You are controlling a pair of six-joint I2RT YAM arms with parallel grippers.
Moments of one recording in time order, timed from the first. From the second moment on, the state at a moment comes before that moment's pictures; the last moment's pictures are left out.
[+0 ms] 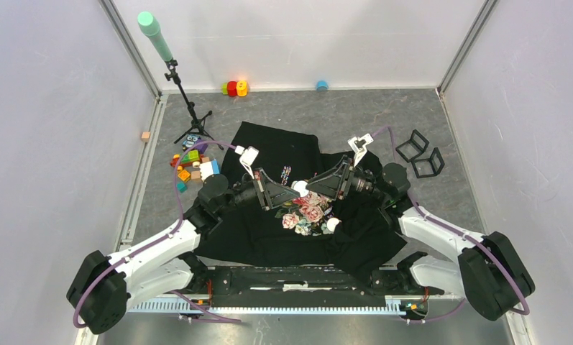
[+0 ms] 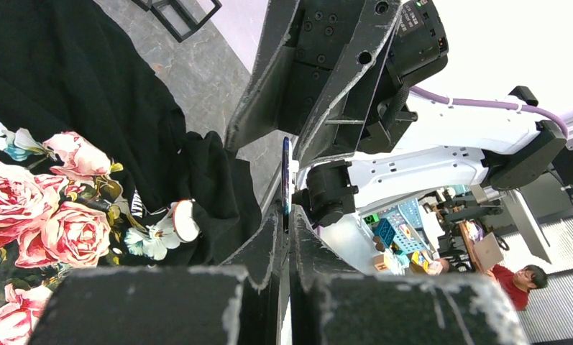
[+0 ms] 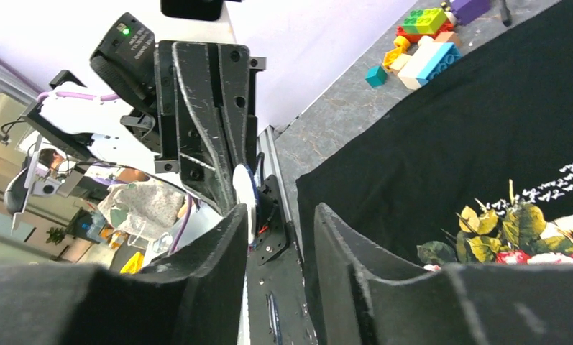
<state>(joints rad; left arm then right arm) -0.70 0.96 0.44 0.55 0.49 -0.90 0.52 1.15 0.44 0.84 -0.75 0.84</state>
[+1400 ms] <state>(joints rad) -0.70 0.97 0.44 0.58 0.50 -0.90 0.53 1.21 0.43 1.03 -0.85 0.97</state>
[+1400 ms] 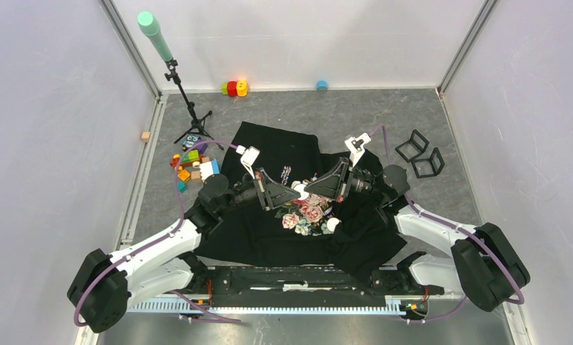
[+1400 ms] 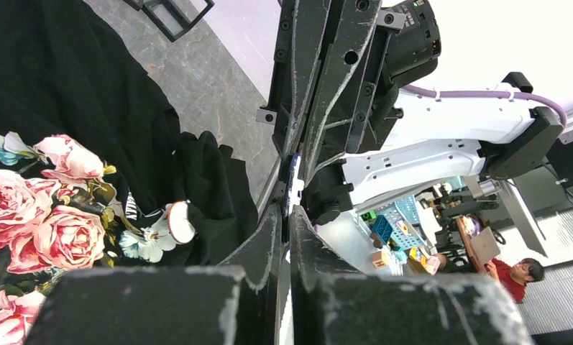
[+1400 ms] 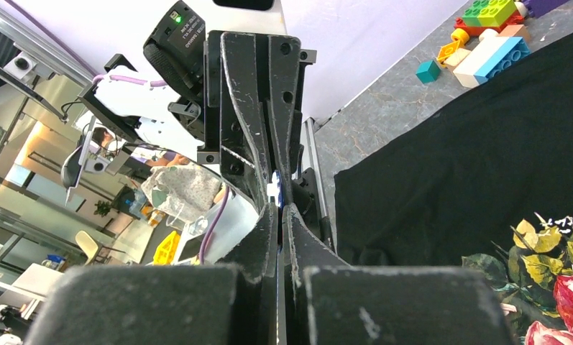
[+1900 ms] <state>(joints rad) -0.70 0.97 0.44 0.58 0.51 -0.90 0.54 1.21 0.43 1.02 -0.87 0.97</state>
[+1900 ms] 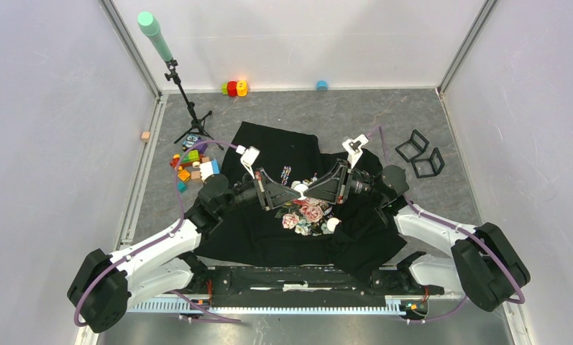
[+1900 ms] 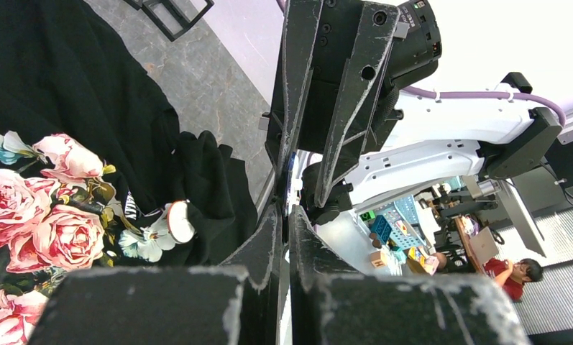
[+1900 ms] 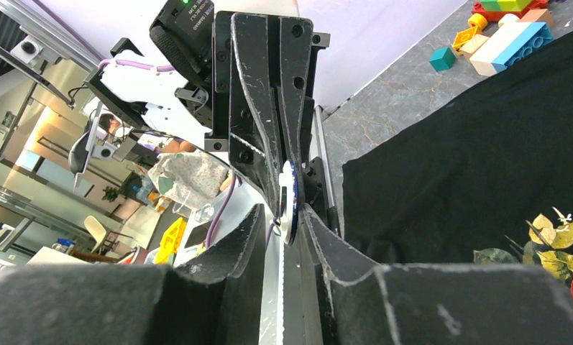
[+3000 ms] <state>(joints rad) -0.67 1.04 0.44 0.40 0.51 -0.86 0.55 1.36 0.60 0.51 -0.91 0.72</state>
